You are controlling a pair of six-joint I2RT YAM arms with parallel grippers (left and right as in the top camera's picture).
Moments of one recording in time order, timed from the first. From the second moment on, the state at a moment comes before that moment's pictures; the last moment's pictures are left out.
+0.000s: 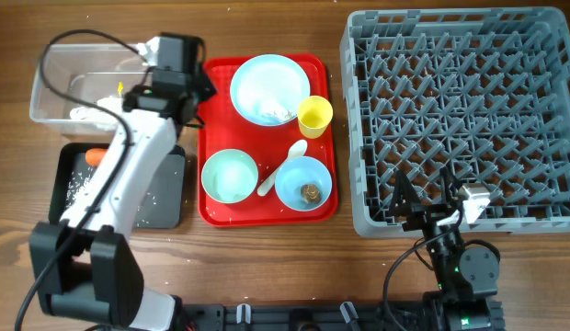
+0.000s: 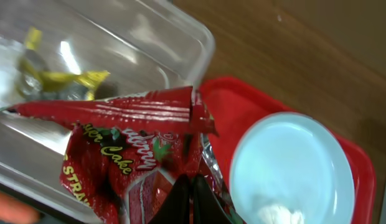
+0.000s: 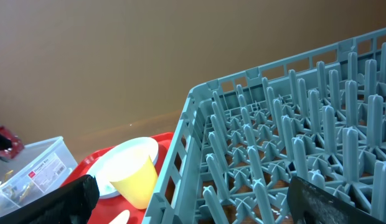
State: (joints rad) left arm -0.16 1.66 1.30 -0.53 -0.22 -0.64; right arm 0.09 0.02 0.01 0.00 -0.08 0.35
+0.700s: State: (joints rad) left arm 0.04 1.85 1.31 -0.38 -0.23 -0.63; right arm 0.09 0.02 0.01 0.00 -0.08 0.35
